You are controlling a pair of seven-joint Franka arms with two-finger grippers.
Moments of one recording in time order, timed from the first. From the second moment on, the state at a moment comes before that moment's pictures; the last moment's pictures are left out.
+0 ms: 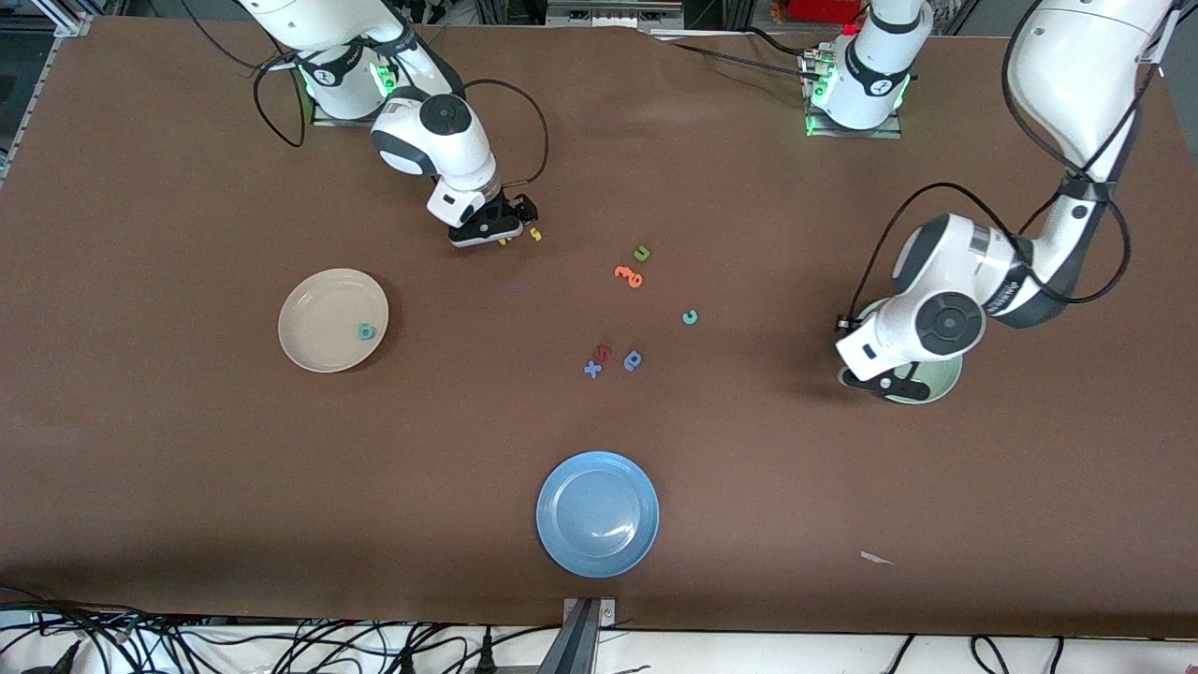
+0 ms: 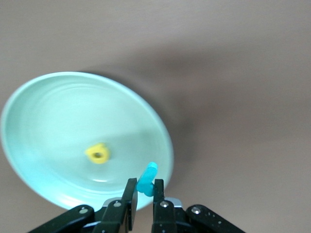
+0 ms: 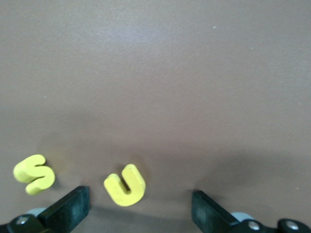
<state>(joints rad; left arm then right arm) 0.31 0.51 -0.47 -1.85 0.34 1.96 -0.10 0.25 0.40 0.41 -2.52 -0.64 2.91 1.04</state>
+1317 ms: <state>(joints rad) 0.09 0.57 -0.59 -1.98 0.22 2.33 -0.70 0.25 0.40 0.41 -2.49 -0.68 2.91 1.04</state>
